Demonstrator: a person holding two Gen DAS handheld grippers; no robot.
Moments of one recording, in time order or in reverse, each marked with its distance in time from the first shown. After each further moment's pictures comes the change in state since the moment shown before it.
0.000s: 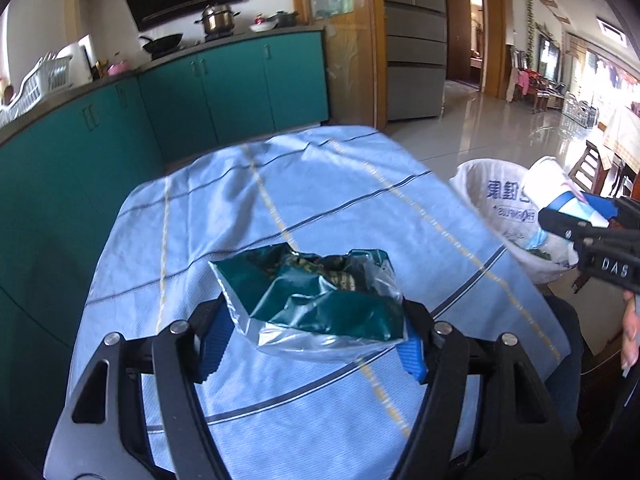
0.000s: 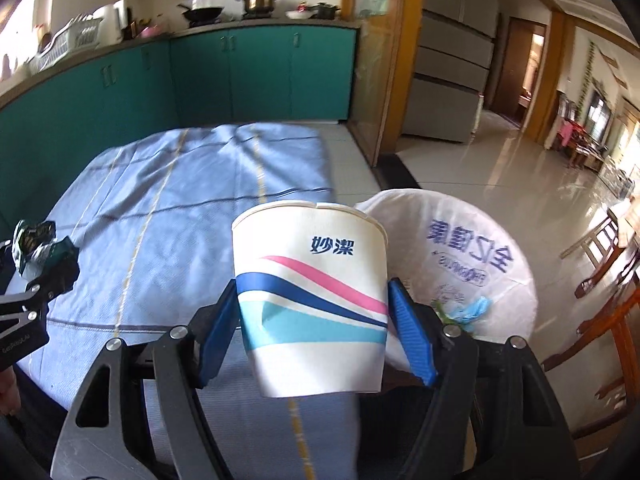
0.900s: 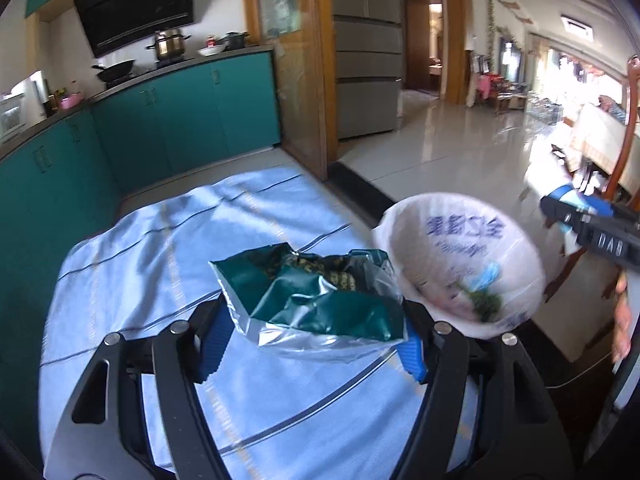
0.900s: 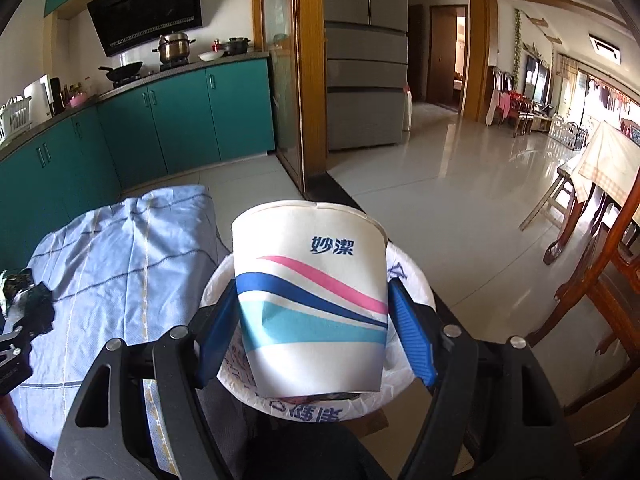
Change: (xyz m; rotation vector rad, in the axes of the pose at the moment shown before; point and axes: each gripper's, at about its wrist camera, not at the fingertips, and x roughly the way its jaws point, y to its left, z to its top) left arm 0.021 -0.096 0.069 0.062 -0.059 -0.147; right arm -0.013 -0.124 0.024 0.190 -0.090 -0.126
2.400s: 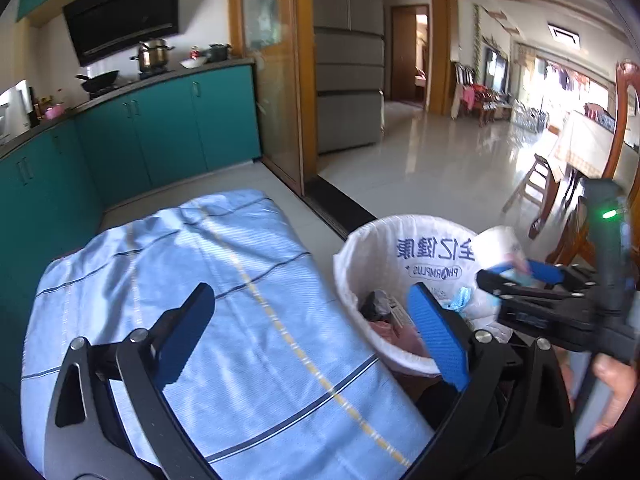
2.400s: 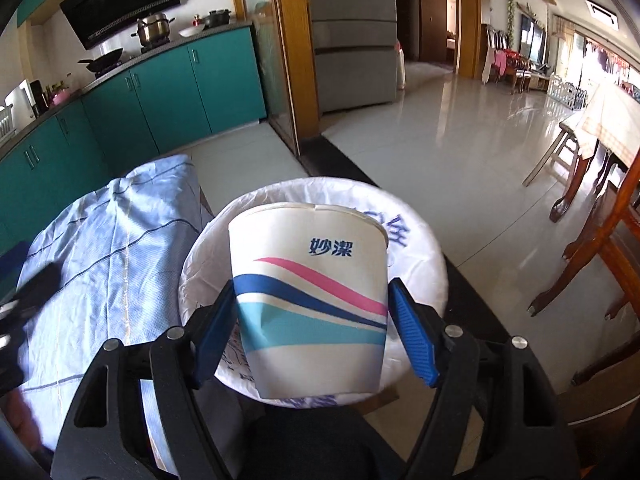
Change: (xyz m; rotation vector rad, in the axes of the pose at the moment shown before) left arm 0.000 -0.031 0.018 -0.006 -0.054 -0.031; right arm 0.048 -0.007 -0.020 0.085 0.151 0.005
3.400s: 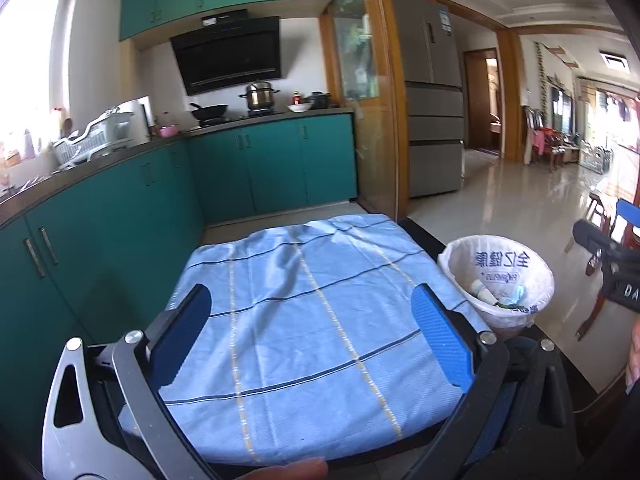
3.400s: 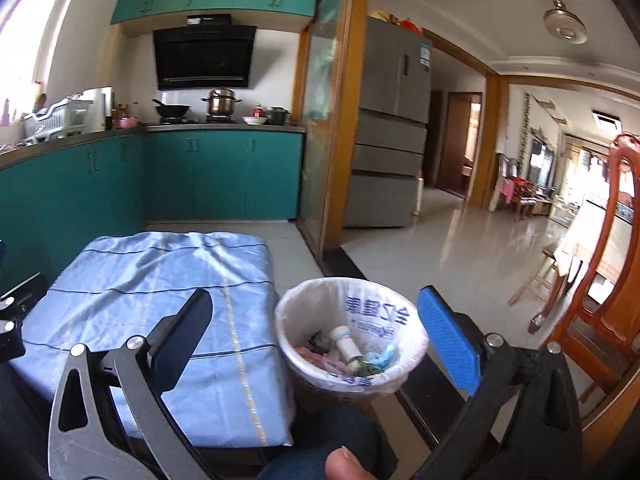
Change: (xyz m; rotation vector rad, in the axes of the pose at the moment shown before) left arm -0.213 0.093 -0.084 -0.089 -0.174 0.308; right arm -0.212 0.093 -0.074 -0.242 -0.439 0.016
